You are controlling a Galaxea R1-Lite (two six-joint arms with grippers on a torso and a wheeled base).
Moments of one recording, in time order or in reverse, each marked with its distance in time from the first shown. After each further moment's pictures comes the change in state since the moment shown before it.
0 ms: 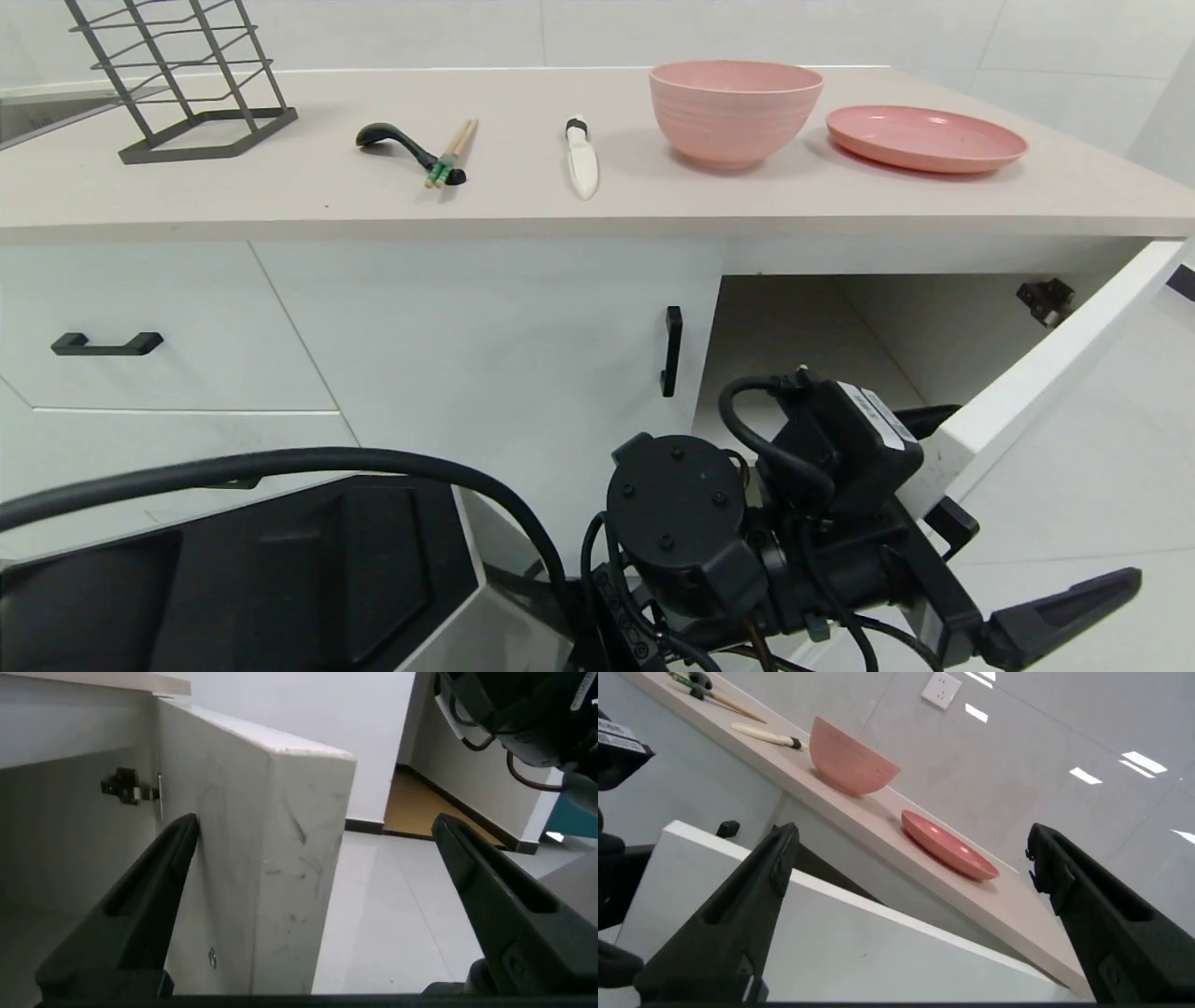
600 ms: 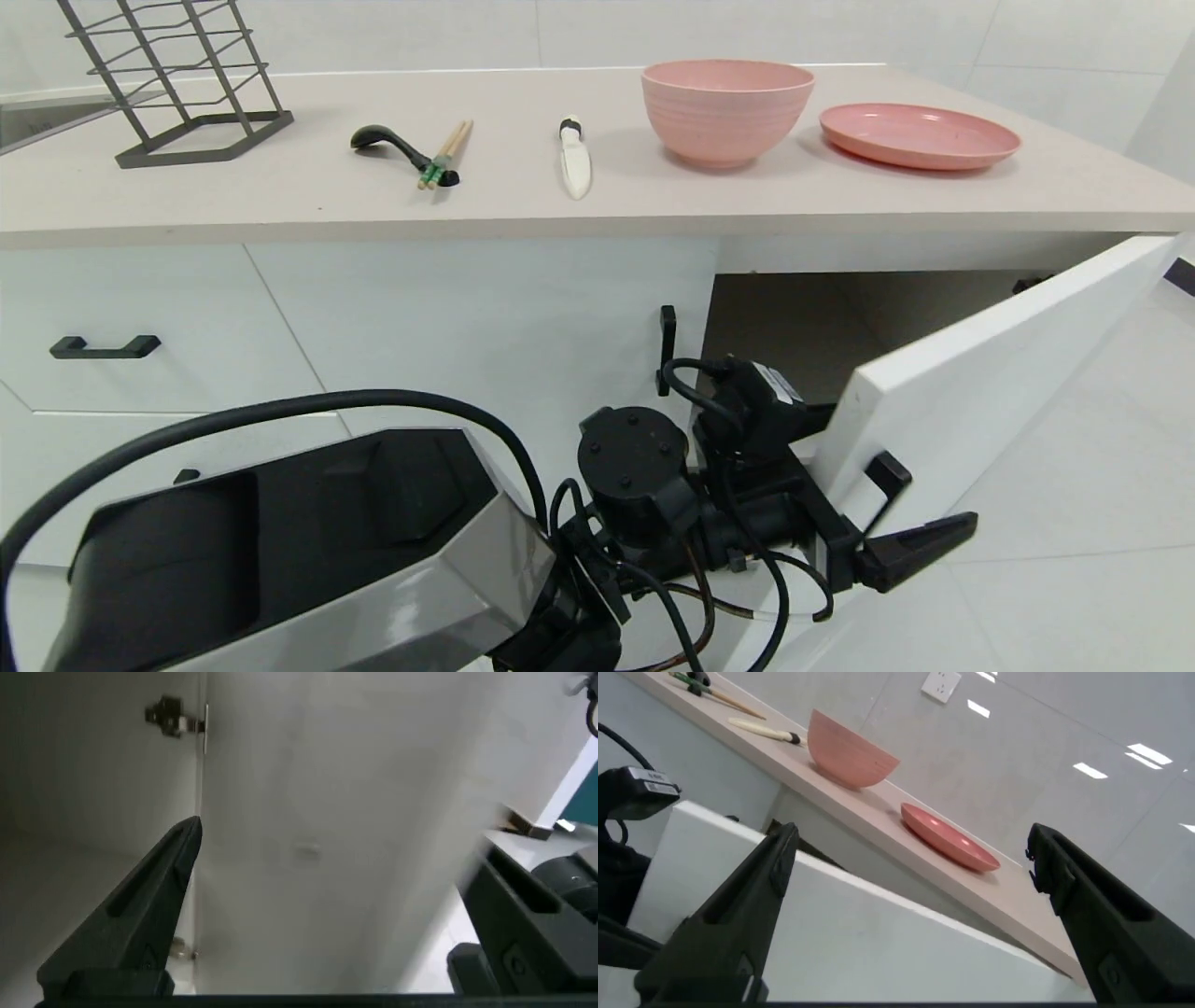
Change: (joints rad) left arm 0.158 0.034 0.004 -0.001 -0.035 -0.071; right arm 0.008 0.017 -0.001 0.000 0.001 -0.002
